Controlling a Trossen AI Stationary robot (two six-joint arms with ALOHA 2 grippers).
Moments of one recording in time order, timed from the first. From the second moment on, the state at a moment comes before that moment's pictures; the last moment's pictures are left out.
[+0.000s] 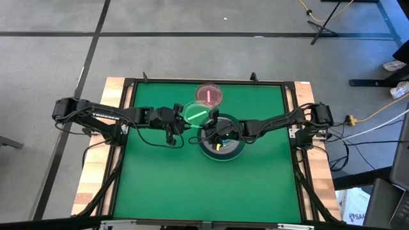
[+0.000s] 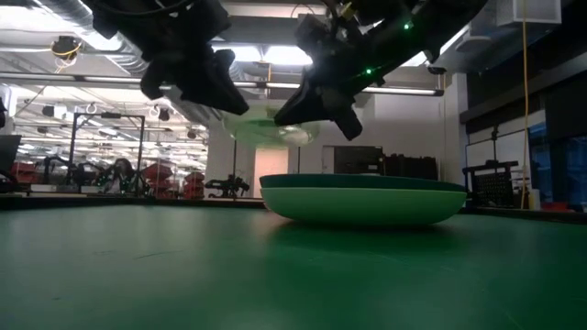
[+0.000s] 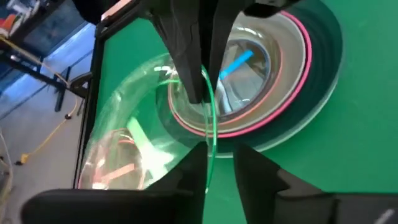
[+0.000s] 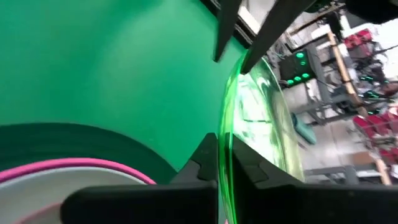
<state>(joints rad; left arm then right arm) 0.05 1.24 0.72 -0.10 -0.15 0.52 0.06 1.75 1.04 0.20 0.38 -0.70</state>
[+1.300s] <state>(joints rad) 0.00 1.15 0.72 -0.13 -0.37 0.43 0.25 1.59 0.98 -0.33 0.33 -0.13</state>
